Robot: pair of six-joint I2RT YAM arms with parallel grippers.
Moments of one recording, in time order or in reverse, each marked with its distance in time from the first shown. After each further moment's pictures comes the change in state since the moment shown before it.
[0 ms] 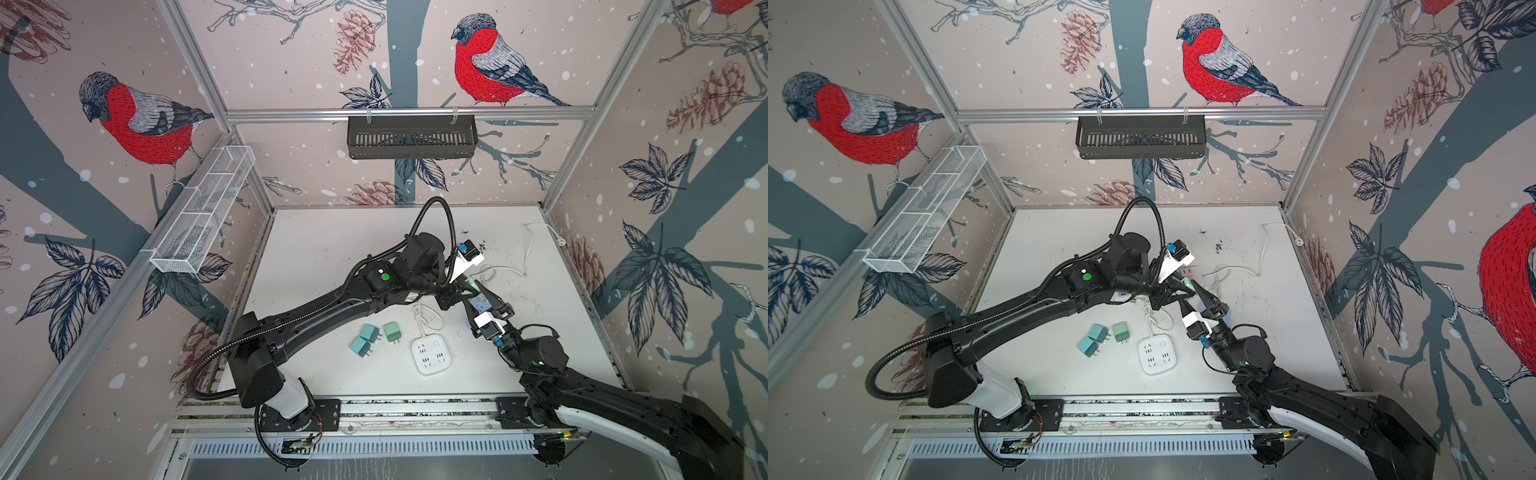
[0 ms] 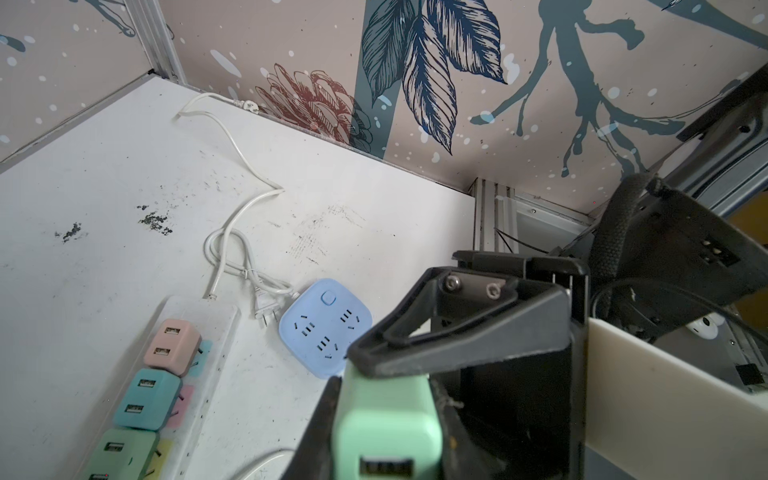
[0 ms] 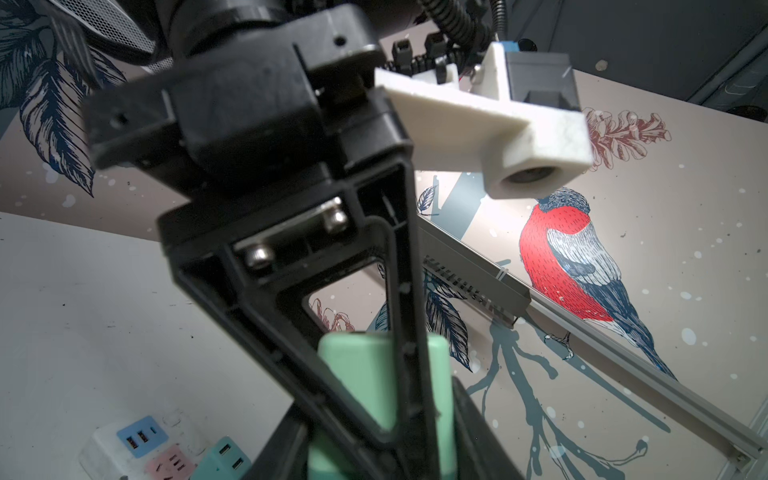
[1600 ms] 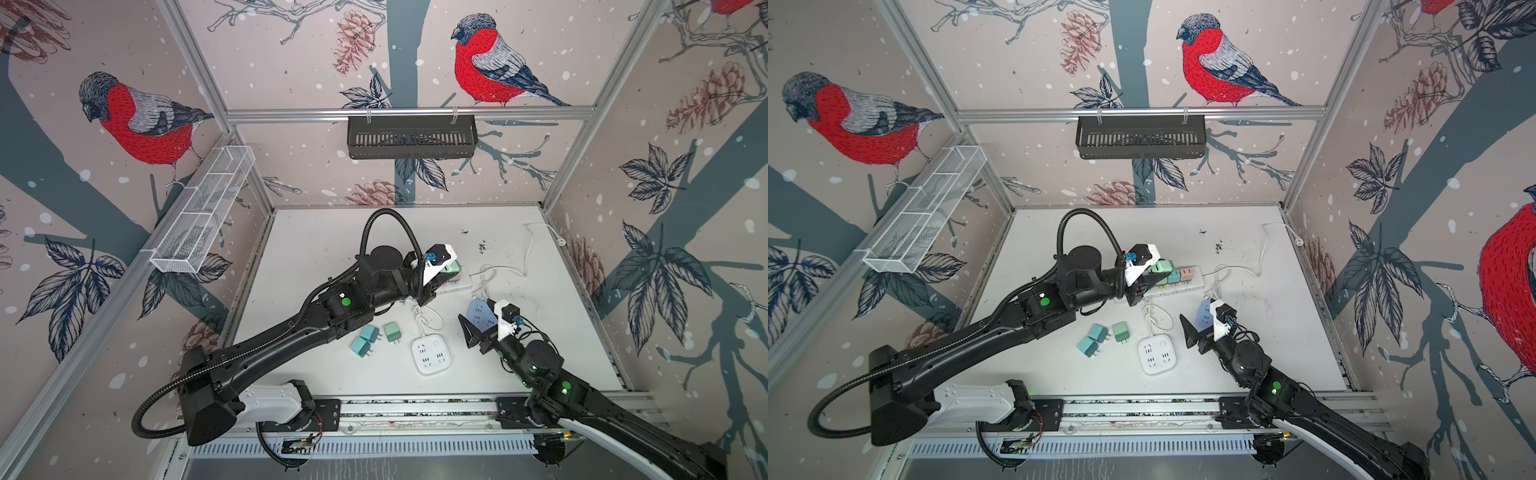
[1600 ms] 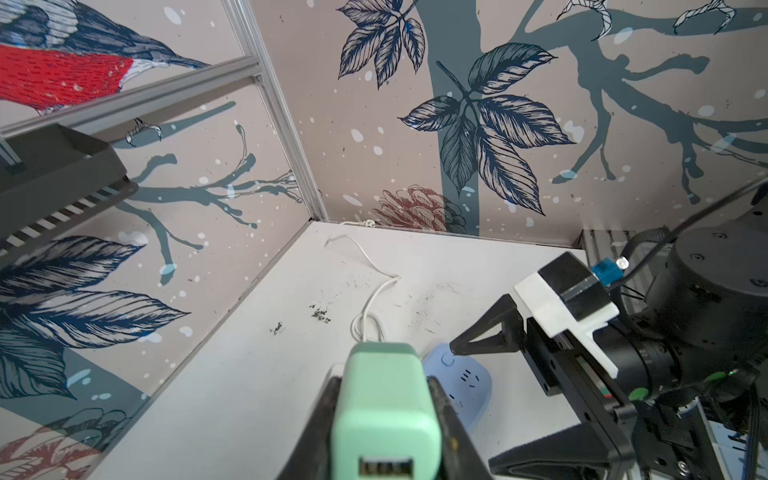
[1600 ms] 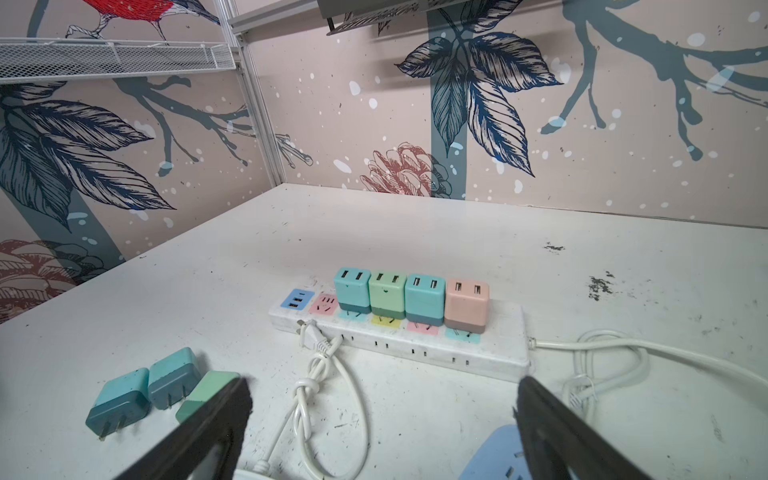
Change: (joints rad) left arm 0.007 -0.298 -0.260 0.304 -0.266 0.256; right arm 0.011 -0.481 -0.032 -0.916 0.150 0.888
